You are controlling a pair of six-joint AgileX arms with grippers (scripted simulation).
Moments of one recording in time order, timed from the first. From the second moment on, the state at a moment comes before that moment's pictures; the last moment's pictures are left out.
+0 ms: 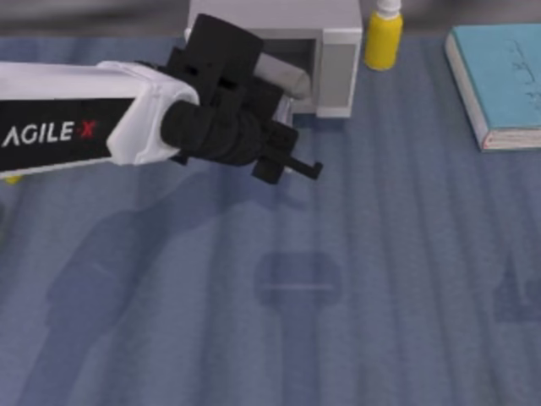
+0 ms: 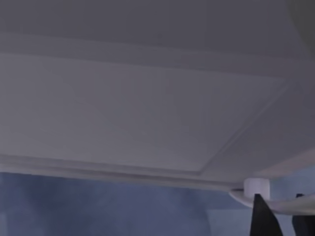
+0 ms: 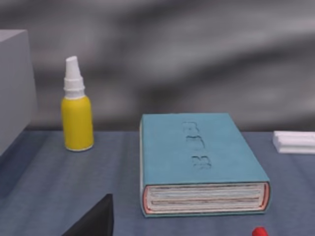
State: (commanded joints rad) left arm -0.55 1.92 1.26 -0.20 0.07 0.05; right arm 0.00 0.00 0.00 0.00 0.00 0.00
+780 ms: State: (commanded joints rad) left arm -0.56 1.92 1.26 -0.20 0.08 0.04; right arm 0.00 0.00 0.00 0.00 0.00 0.00
